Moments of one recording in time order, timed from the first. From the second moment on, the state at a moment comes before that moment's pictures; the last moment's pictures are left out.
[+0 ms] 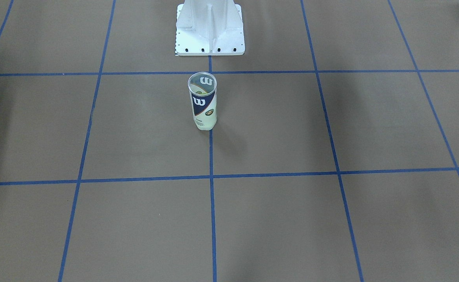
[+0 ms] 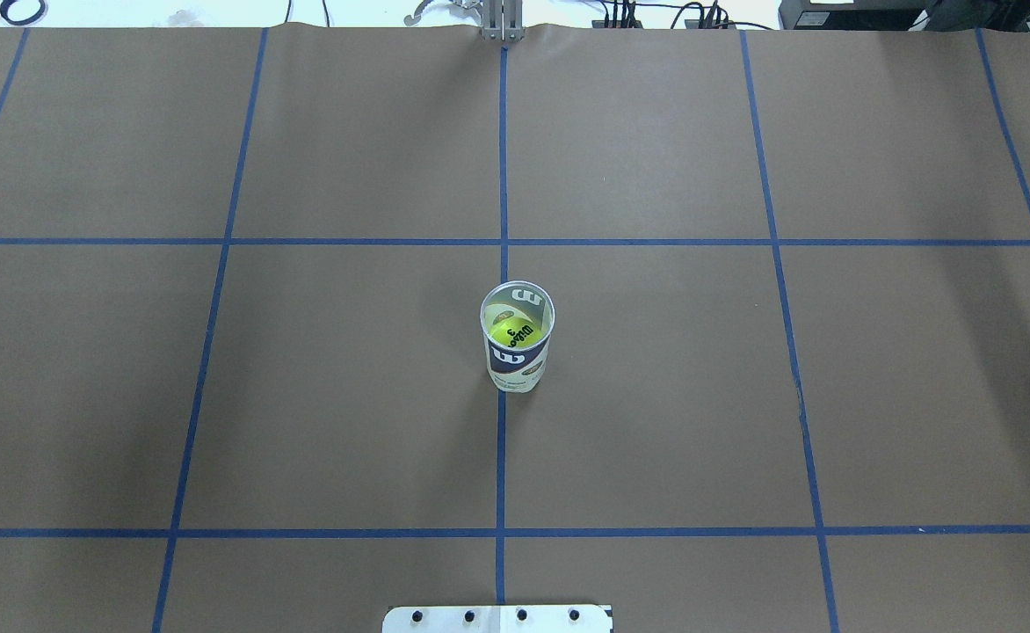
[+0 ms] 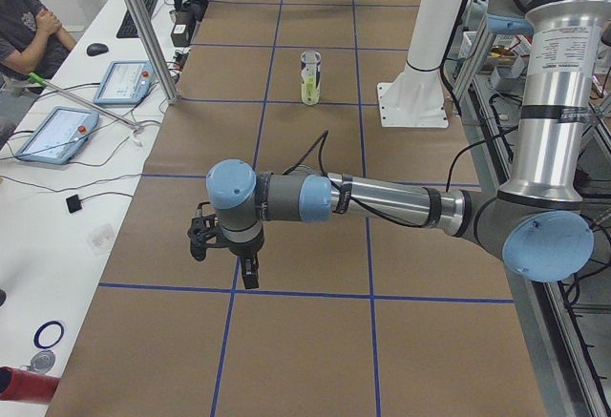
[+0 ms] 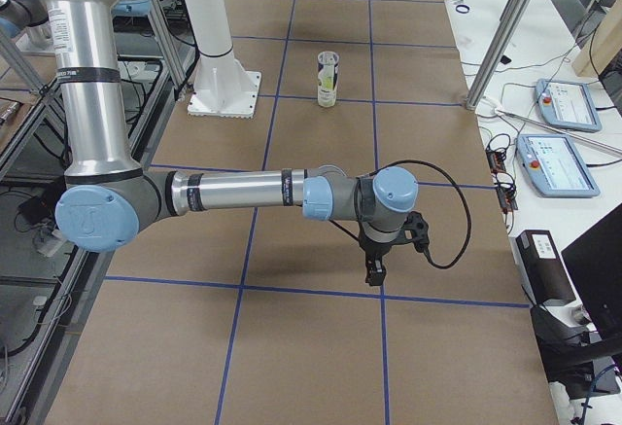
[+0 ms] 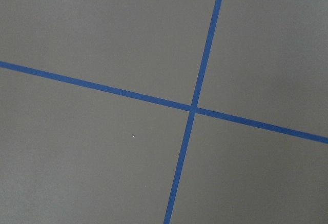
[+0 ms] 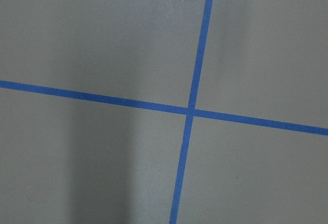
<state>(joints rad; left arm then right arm) -1.61 -1.61 -1.67 -1.46 -2.34 -0.18 1.52 -1.51 1.60 -1.65 2.32 -0.08</state>
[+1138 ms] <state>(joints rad) -1.60 -1.53 -1.69 -1.52 -2.34 -0.03 1.51 -1.57 1.66 -1.65 2.31 -0.08</state>
